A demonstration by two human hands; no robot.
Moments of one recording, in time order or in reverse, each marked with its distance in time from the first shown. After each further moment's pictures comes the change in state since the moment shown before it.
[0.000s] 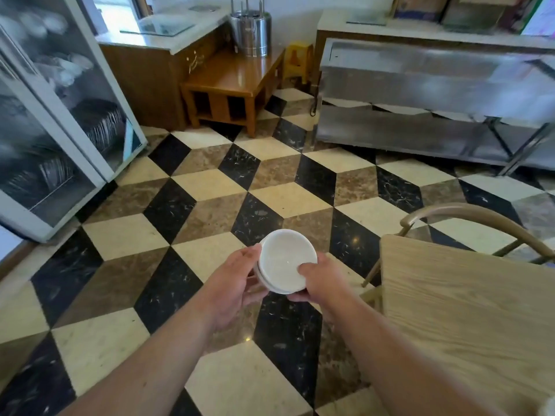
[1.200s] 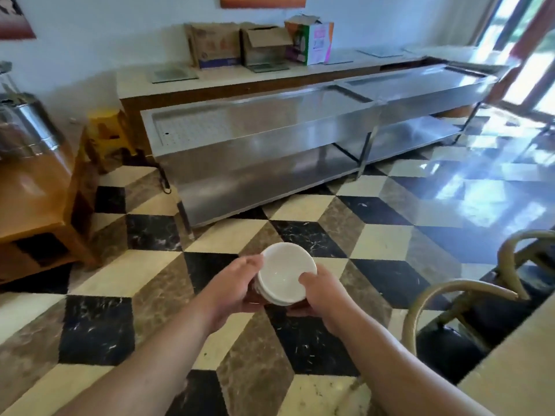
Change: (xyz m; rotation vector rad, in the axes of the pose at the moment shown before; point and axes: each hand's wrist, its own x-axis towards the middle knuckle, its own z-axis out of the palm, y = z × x) left_hand 0.564 0.408 0.171 0.528 -0.587 0.095; right_hand 0.429 -0.355 -0.161 0.404 0.483 0.068
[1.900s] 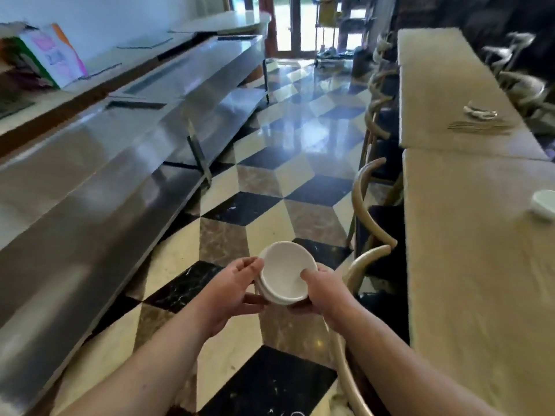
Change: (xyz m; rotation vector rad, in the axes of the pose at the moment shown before) left_hand 0.295 0.184 0.320 0.400 -0.597 -0.004; right_hand 0.191 -0.015 -0.309 0.518 0.576 0.092
